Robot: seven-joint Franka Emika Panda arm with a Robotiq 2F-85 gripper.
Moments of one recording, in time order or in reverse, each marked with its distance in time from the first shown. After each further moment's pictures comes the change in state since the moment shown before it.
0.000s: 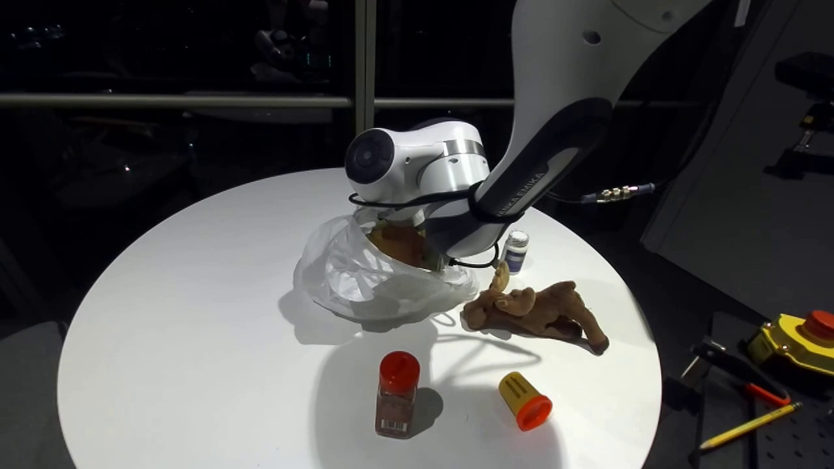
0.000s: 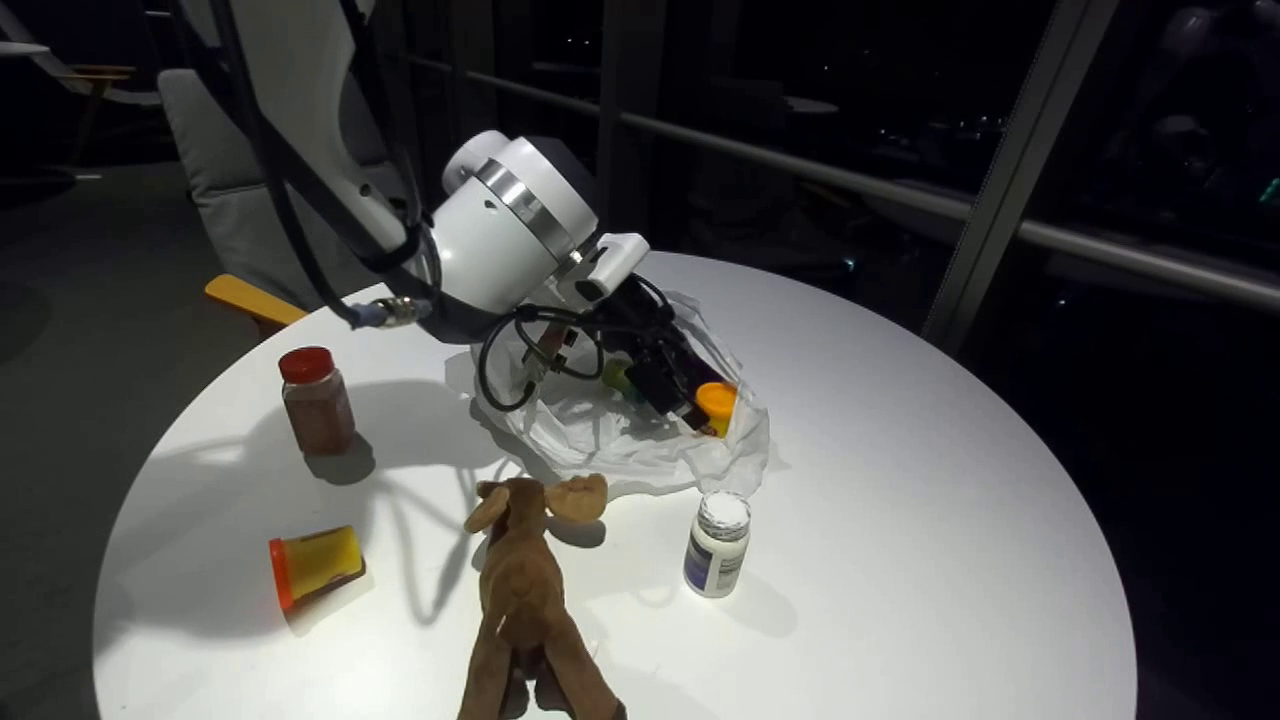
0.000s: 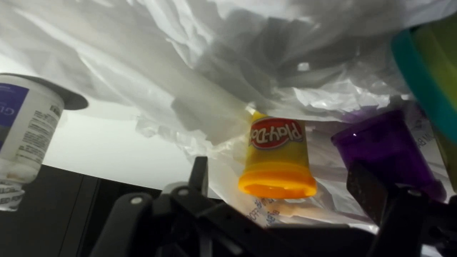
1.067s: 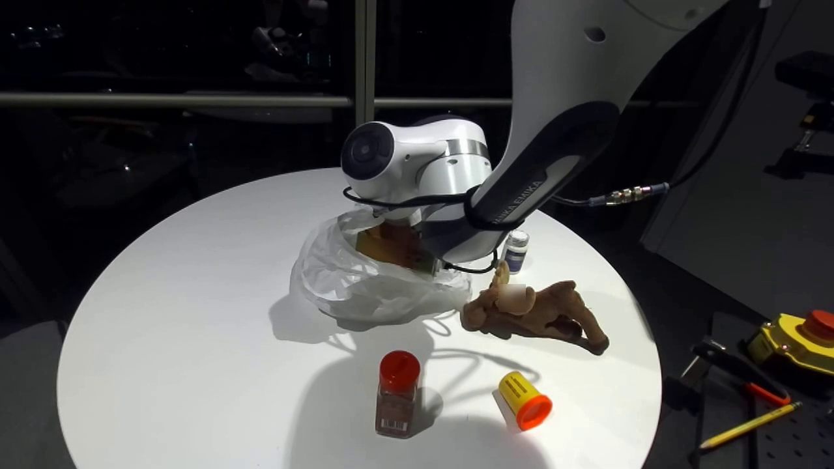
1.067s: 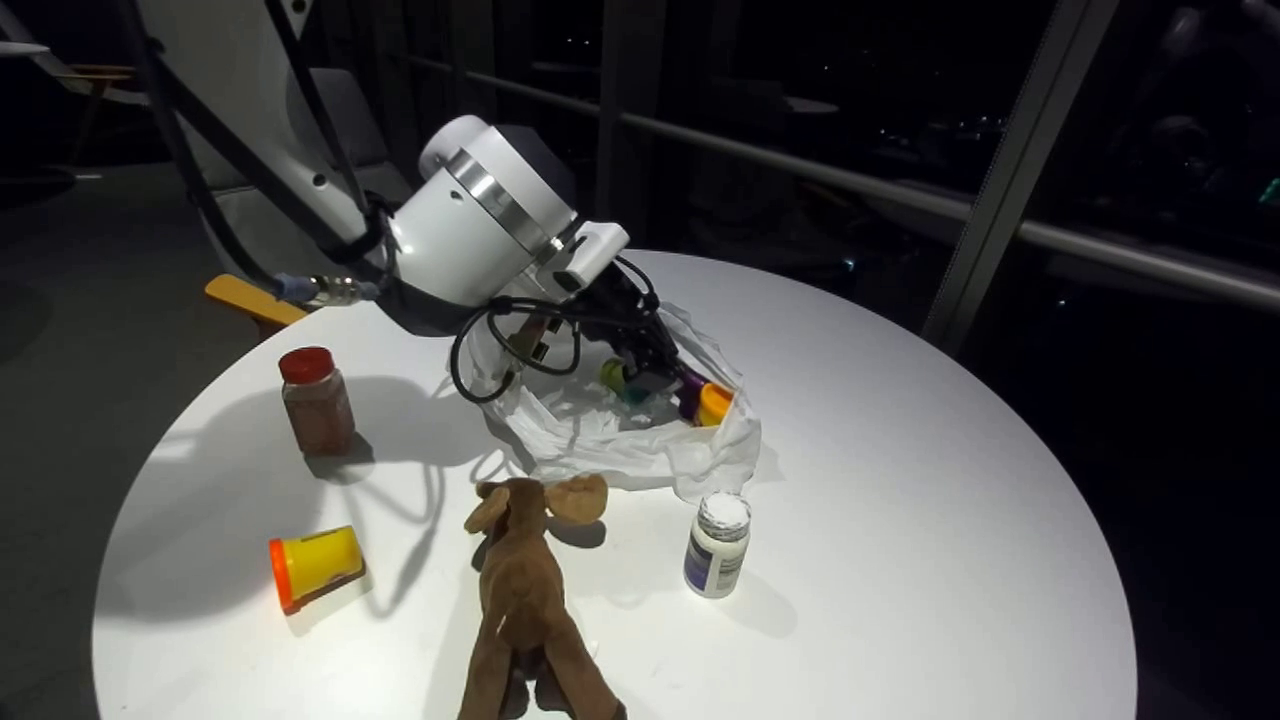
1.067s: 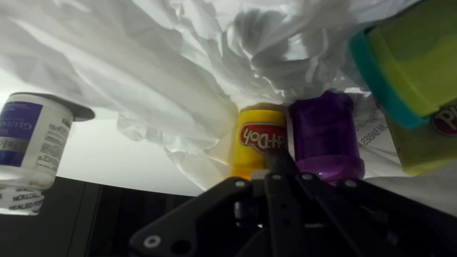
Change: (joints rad) arm 0.132 0.003 -0.120 -0.066 0.138 0.069 -0.003
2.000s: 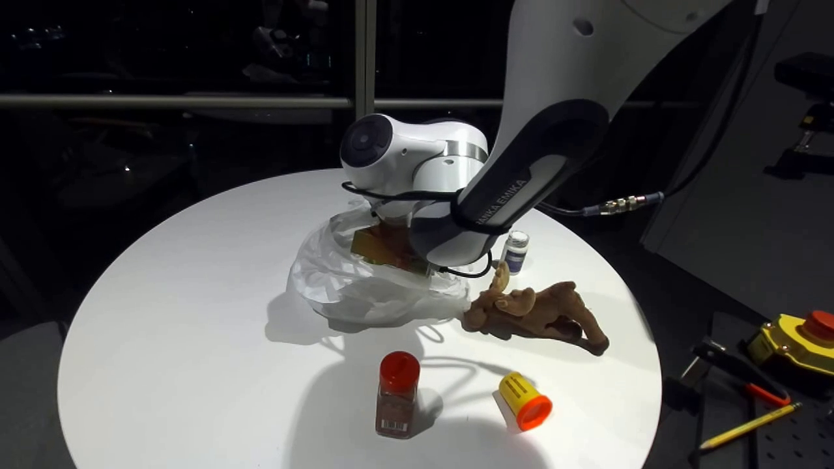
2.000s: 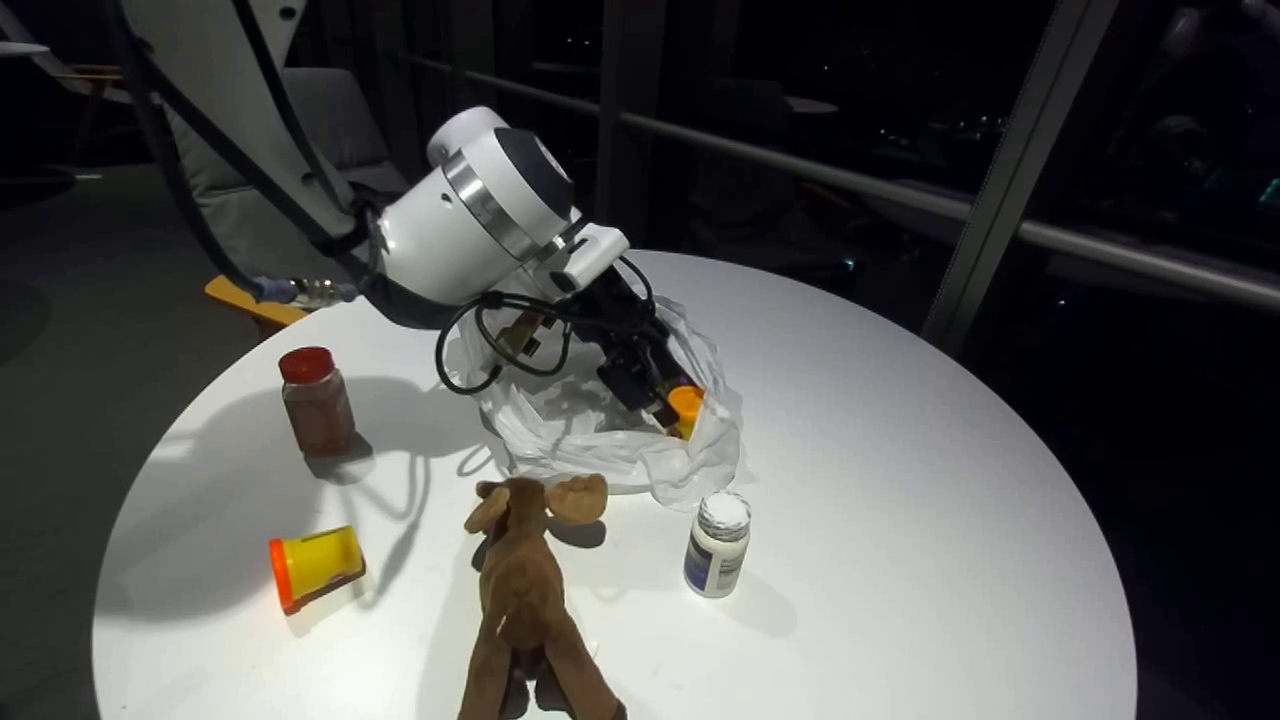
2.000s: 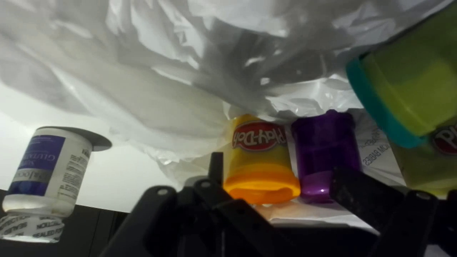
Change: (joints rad) arm 0.003 -0.001 0.006 -0.004 0.163 0.001 -0.083
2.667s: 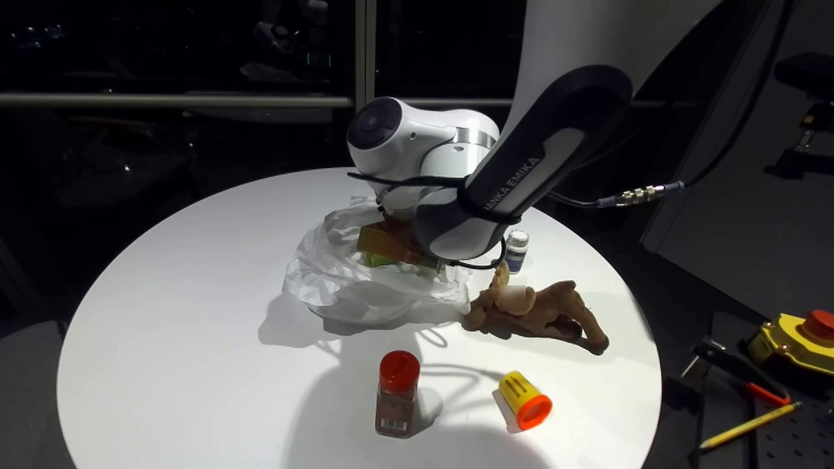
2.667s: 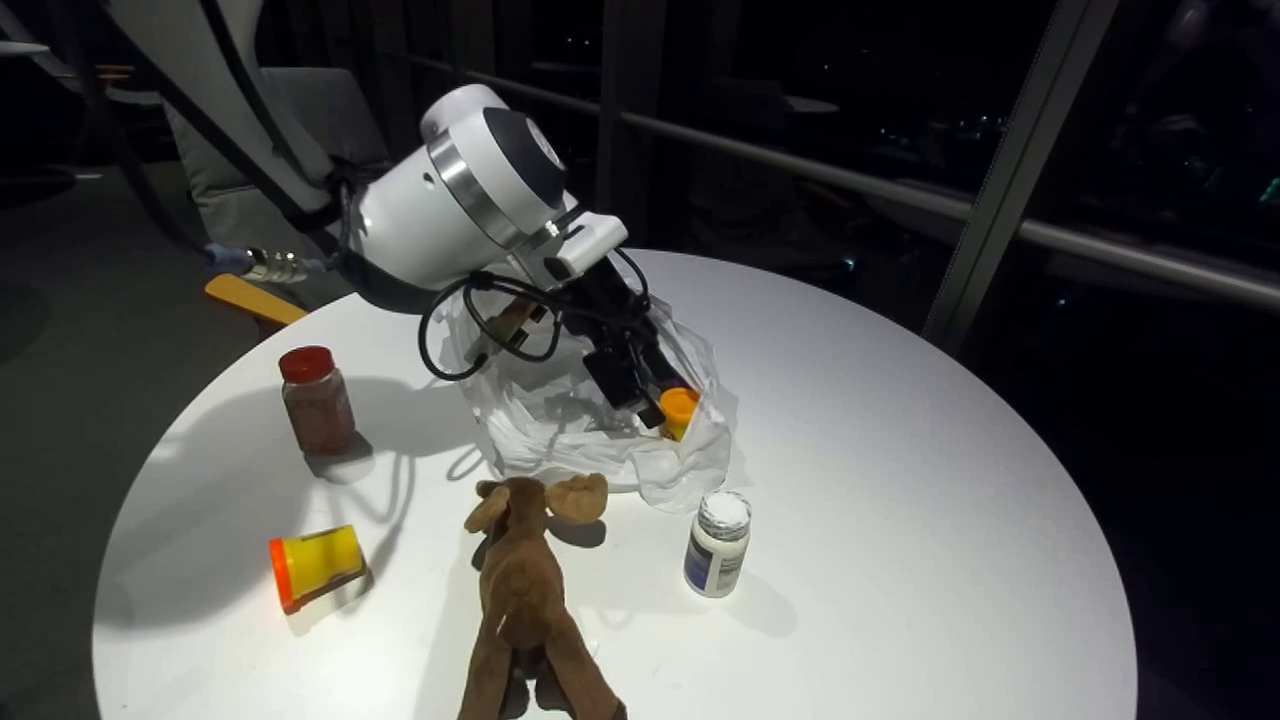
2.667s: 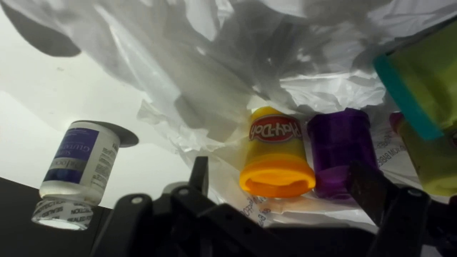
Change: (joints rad) arm 0.017 -0.064 0.000 -0.076 0.051 0.000 -0.091
